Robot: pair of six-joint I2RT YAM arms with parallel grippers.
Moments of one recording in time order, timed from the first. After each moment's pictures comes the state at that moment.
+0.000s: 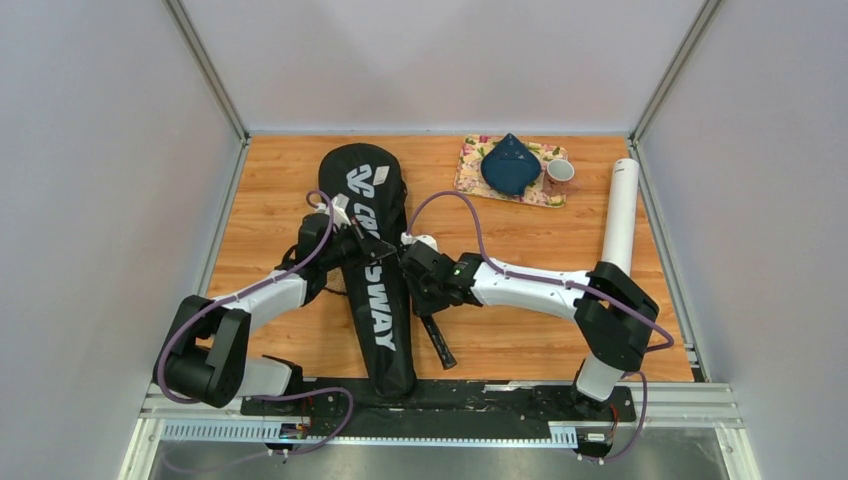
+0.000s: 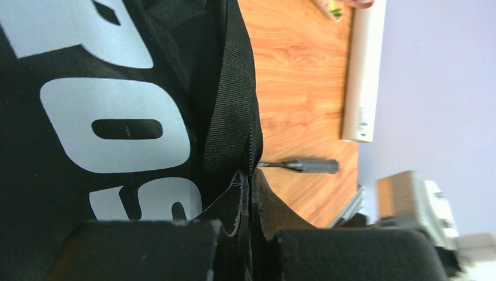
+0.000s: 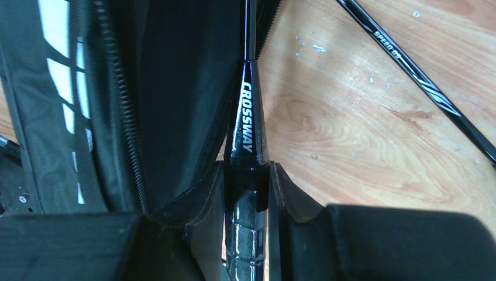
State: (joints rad) left arm -0.32 1.33 0.54 0.32 0.44 -0.86; right arm 1.04 1.70 1.17 -0.51 0.09 0.63
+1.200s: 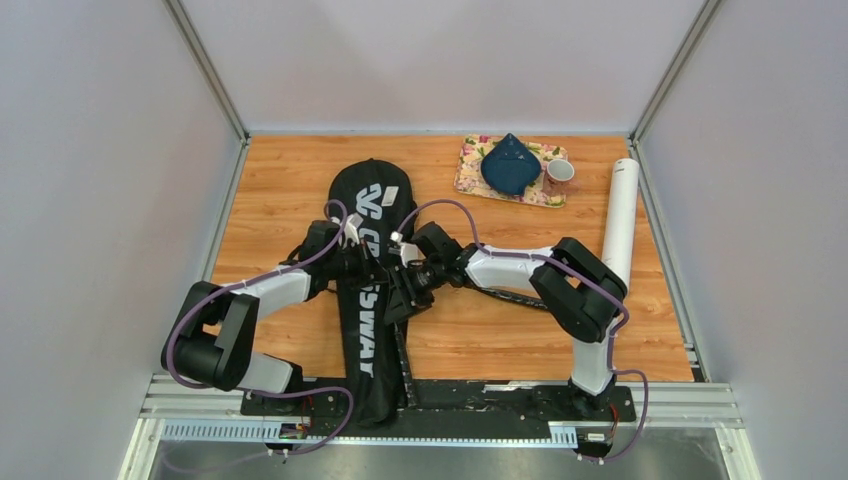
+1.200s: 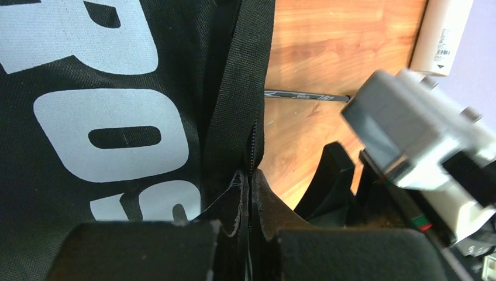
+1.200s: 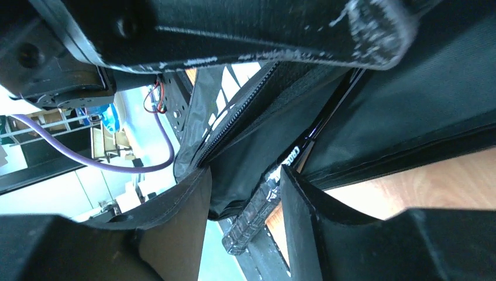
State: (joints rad) left arm -0.31 1.41 0.55 0.10 0.55 -0.67; right arm 0.87 1.90 1.11 -0.08 -0.75 0.63
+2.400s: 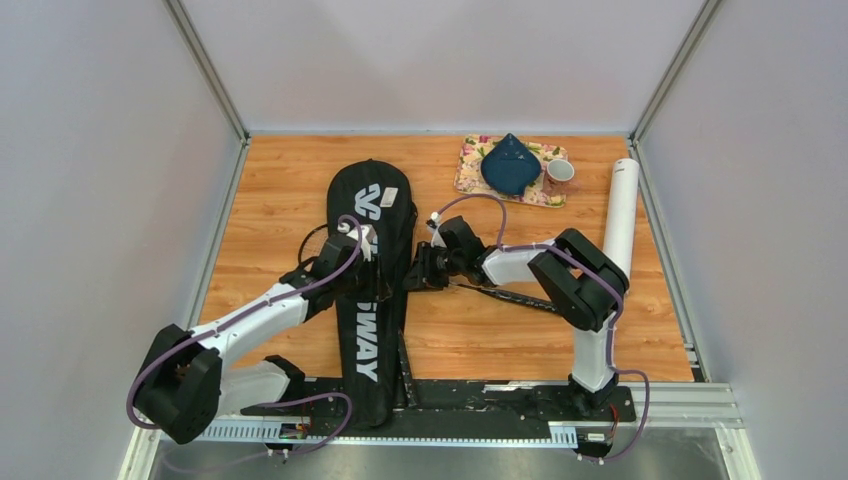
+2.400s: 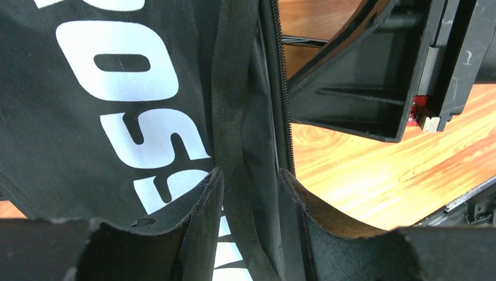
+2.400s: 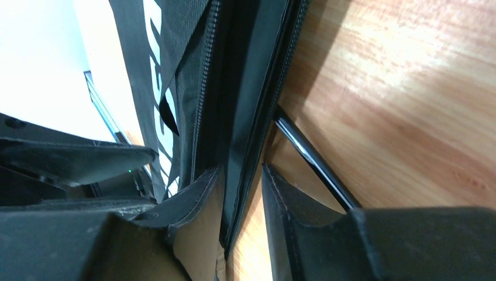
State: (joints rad) left arm -0.56 1.15 0.57 -0.23 0.12 -0.50; right arm 0.73 1.93 0.97 0.23 -0.50 0.85
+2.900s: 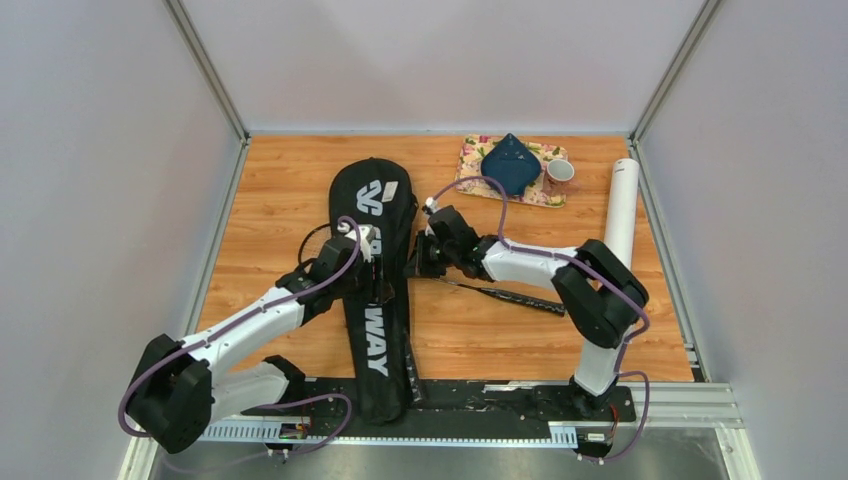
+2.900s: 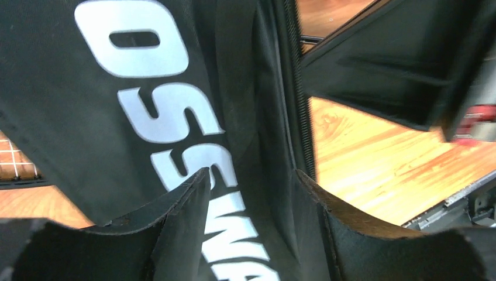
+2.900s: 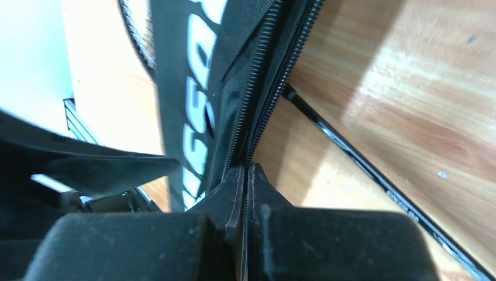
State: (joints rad) left arm -0.58 1.10 0.57 -0.26 0.09 -0.50; right arm 0.79 1.84 1.03 0.09 -0.29 0.83
